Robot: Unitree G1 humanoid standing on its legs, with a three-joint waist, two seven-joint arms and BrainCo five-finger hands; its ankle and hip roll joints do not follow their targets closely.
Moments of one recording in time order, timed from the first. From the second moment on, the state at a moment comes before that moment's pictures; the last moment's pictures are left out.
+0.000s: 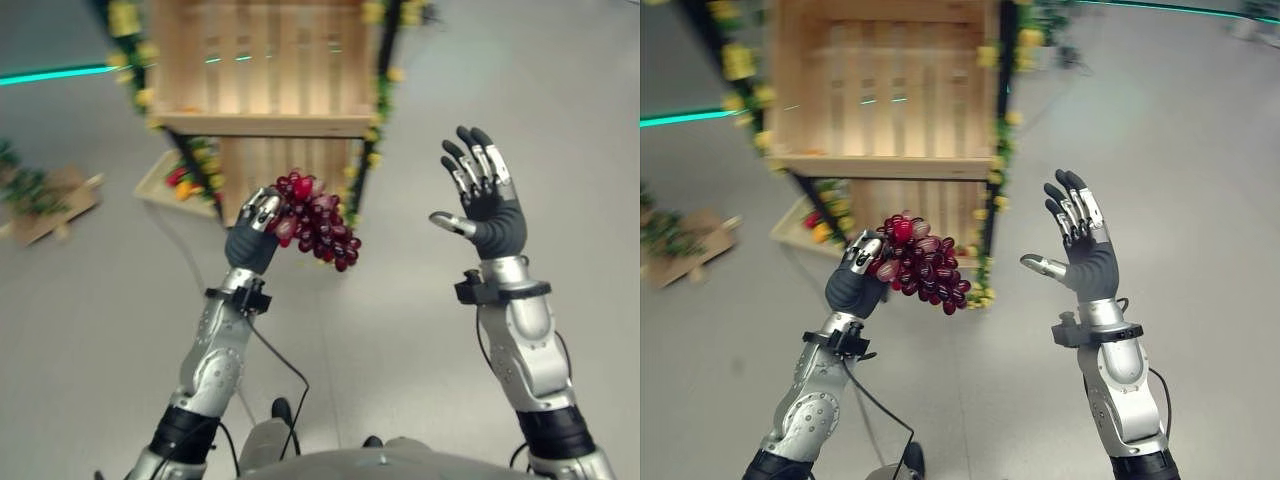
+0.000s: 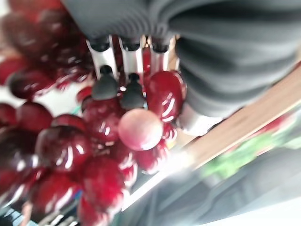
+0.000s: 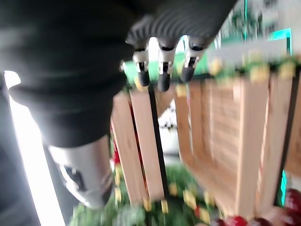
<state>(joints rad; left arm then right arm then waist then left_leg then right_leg) -0.08 0.26 -0.20 -0.23 -0.96 -0.16 -0.13 -0.06 -0.34 0.06 -0.33 0.38 -0.29 0.02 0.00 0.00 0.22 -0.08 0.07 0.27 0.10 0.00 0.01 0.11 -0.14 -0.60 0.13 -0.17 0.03</state>
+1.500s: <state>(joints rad) -0.05 0.31 -0.14 -0.22 -0.88 -0.15 -0.11 0.14 -0.33 -0.16 0.28 0.26 -0.18 -0.12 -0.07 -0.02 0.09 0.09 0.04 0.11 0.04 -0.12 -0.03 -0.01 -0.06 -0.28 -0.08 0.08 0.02</state>
